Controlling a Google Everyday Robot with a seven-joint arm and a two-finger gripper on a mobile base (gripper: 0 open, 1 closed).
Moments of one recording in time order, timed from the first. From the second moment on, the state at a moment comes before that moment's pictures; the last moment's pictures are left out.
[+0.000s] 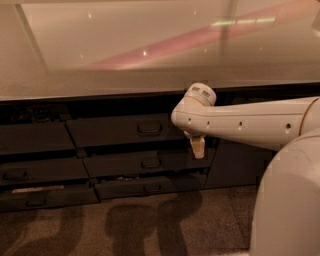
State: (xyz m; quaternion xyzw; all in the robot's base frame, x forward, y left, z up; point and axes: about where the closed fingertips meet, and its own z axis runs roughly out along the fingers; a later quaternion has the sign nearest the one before) arm 0.675 -0.155 0.641 -0.69 0.67 -0.24 0.10
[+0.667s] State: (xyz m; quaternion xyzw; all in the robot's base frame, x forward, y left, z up) arm 0.692 -0.174 0.641 -0.66 0.70 -0.09 0.25
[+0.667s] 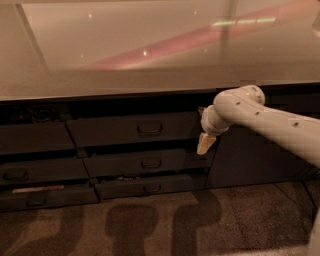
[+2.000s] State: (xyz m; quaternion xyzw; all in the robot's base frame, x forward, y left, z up) arm 0.687 -0.172 0.637 -0.69 0.67 -0.04 0.26
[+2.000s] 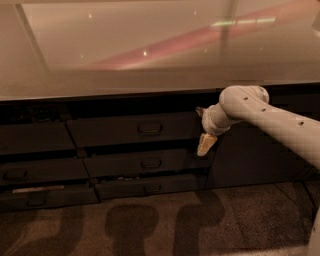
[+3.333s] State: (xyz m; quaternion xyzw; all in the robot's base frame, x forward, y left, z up) arm 0.706 -0.184 0.620 -0.67 0.70 -0.05 0.22
